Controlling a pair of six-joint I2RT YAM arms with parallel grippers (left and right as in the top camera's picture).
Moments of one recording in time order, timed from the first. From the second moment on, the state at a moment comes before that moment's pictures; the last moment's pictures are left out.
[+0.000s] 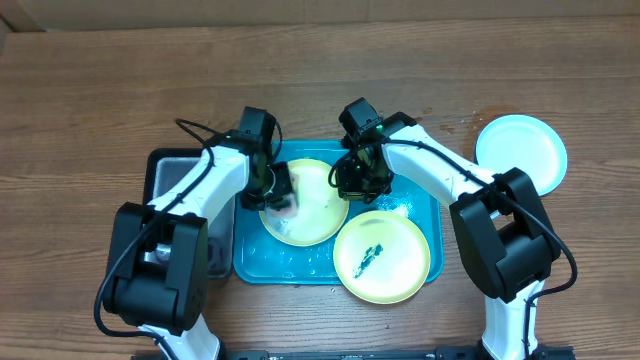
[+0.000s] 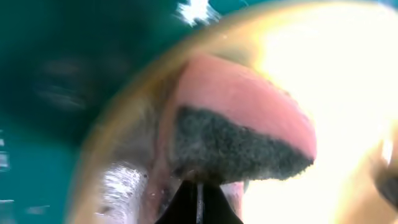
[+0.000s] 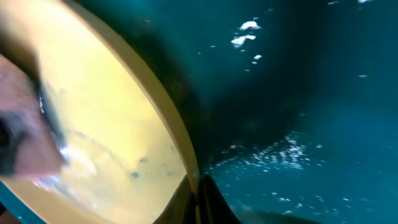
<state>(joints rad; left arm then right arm) -0.26 1.85 1.15 -0.75 0.23 -0.49 0.53 2.08 1.47 -0.88 -0.33 0.46</state>
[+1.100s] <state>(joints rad) -0.28 1.86 1.14 -0.66 0.25 -0.70 0.53 2.08 1.47 -0.89 -0.33 0.47</state>
